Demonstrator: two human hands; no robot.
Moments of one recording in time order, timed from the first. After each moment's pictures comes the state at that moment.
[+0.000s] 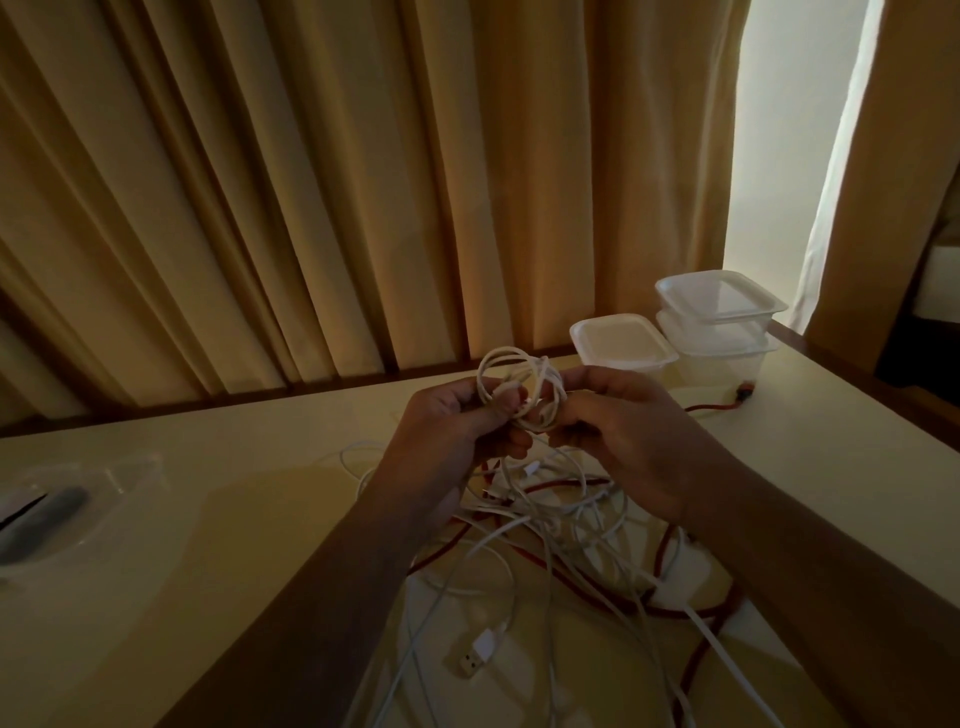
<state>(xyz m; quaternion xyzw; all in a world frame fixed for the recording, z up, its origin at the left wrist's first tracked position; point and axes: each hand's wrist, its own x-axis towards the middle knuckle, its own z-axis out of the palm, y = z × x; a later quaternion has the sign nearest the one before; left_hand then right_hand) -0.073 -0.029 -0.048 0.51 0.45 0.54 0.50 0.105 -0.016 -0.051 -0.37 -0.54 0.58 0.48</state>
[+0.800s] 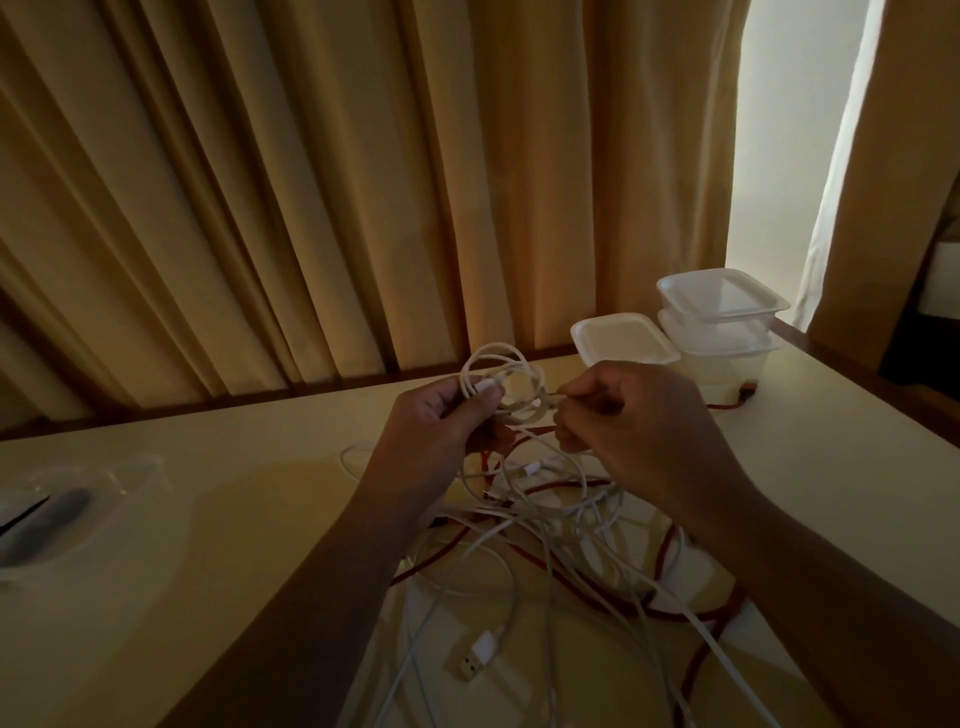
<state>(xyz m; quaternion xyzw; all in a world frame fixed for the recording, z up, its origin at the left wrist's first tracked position) -0.082 -0.027 -0.052 0.53 0.47 0.56 0.43 0.110 -0.032 -0.044 -0.50 -0.67 0.26 0.47</state>
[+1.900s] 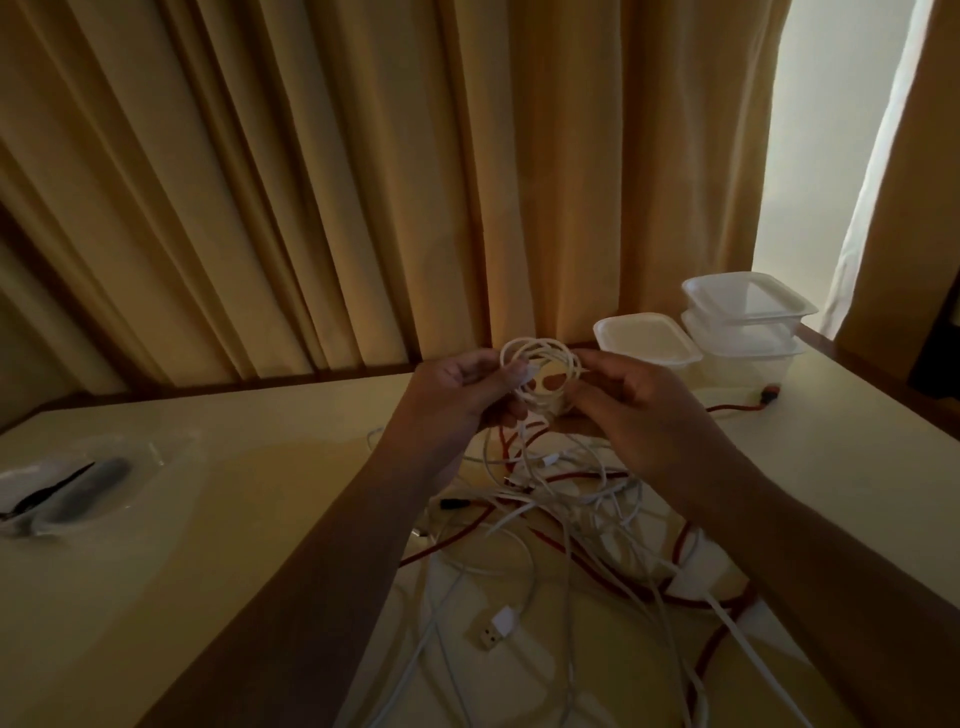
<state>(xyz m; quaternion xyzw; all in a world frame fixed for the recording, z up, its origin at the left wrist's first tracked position) -0.091 -0.023 -0.039 0.56 0.45 0.54 0.44 0.101 -0.024 -0.047 -0.39 -0.64 0.46 0.48</state>
